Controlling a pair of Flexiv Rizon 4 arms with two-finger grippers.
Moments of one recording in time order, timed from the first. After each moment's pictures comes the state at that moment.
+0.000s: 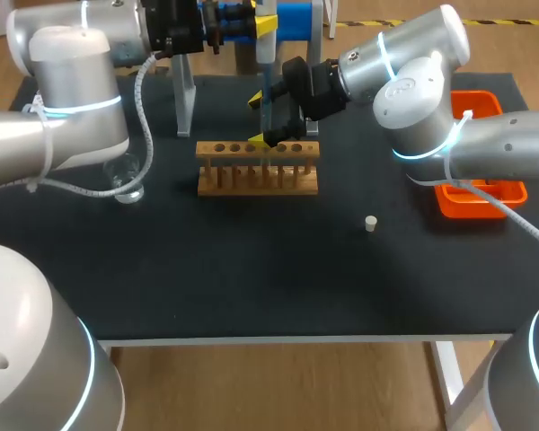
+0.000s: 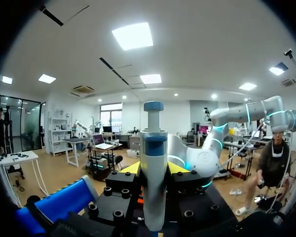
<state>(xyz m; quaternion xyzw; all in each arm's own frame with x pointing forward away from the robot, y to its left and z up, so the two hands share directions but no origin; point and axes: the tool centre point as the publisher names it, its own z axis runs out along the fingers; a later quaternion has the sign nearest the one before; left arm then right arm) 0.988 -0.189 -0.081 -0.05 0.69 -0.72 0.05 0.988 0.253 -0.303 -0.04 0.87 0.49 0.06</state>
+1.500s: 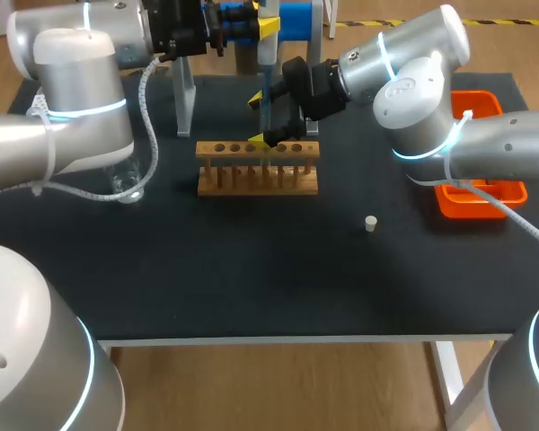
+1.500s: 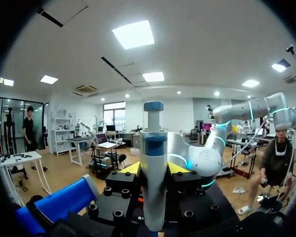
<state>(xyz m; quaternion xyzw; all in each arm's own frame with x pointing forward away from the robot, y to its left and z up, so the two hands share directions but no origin) 0.985 -0.193 -0.083 -0.06 0.70 -0.71 0.07 0.988 0.253 -0.303 -0.04 0.87 0.49 0.06</state>
